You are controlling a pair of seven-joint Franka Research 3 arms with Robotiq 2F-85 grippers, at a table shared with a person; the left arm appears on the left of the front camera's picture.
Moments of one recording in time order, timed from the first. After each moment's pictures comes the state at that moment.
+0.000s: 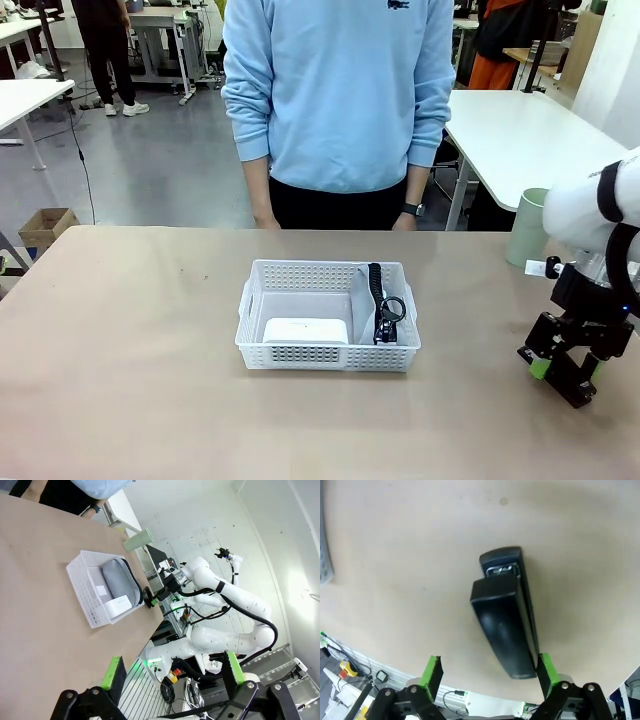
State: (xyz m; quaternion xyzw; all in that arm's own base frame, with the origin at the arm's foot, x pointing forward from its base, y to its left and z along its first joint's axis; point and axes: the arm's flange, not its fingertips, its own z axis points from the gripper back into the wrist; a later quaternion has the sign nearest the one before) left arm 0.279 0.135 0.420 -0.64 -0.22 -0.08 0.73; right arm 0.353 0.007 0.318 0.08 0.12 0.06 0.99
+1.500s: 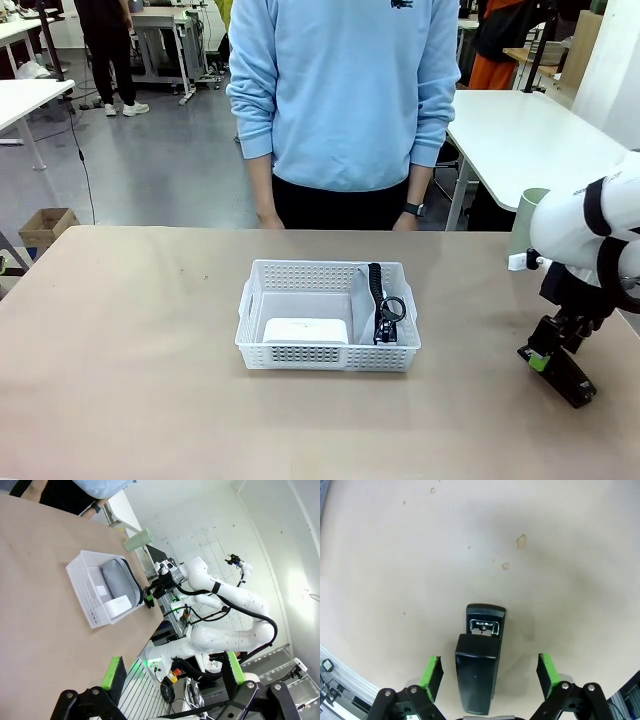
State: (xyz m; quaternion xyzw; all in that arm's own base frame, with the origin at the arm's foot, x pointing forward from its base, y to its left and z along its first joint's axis) left arm 0.279 0.135 0.420 -0.64 -0.22 -0.08 0.73; right arm 0.376 0.007 0.309 0.05 0.05 0.23 0.97
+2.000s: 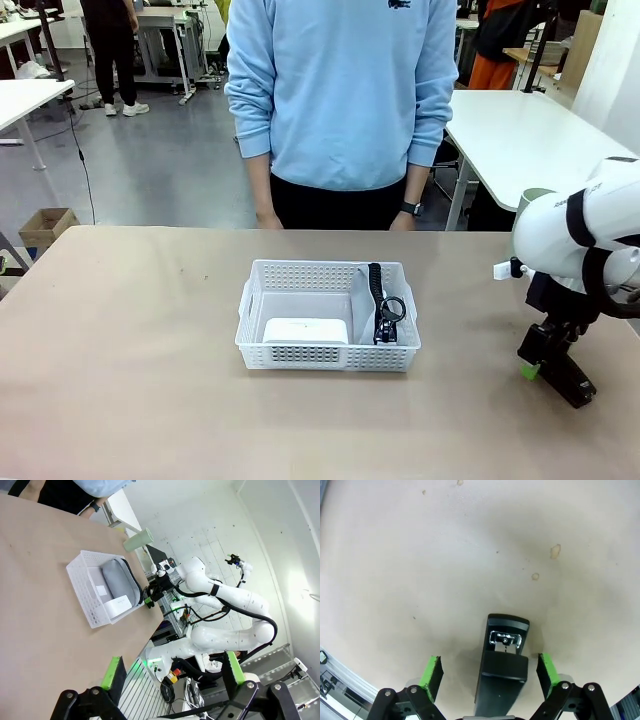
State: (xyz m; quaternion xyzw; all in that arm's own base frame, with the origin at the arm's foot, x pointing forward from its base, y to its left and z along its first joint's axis) left arm 0.279 0.135 0.420 -0.64 -0.22 -0.08 0.73; right arm 0.375 0.026 0.297 0.04 0.06 0.26 0.96
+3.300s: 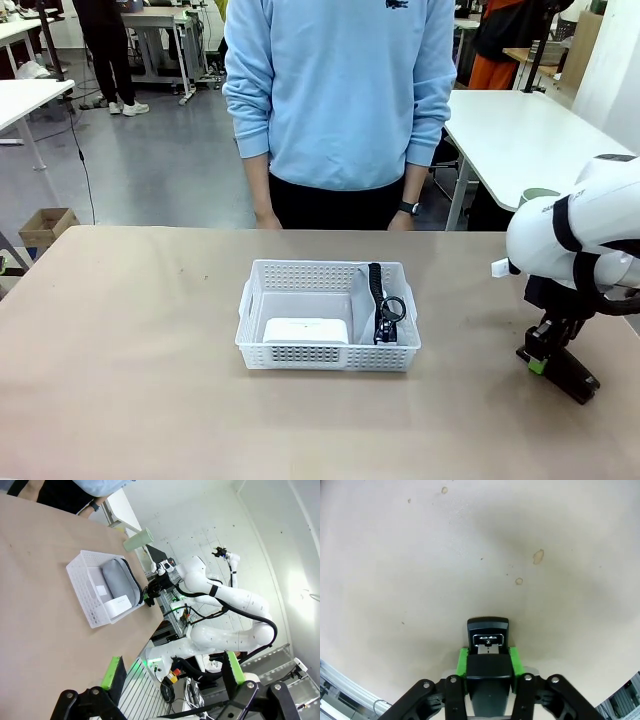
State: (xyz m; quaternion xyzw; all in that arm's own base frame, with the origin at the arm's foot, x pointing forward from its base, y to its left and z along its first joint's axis) left arm 0.279 0.135 0.420 -0.64 -0.22 -0.08 0.73; right arm 0.381 0.028 0.301 0.01 0.06 0.26 0.96
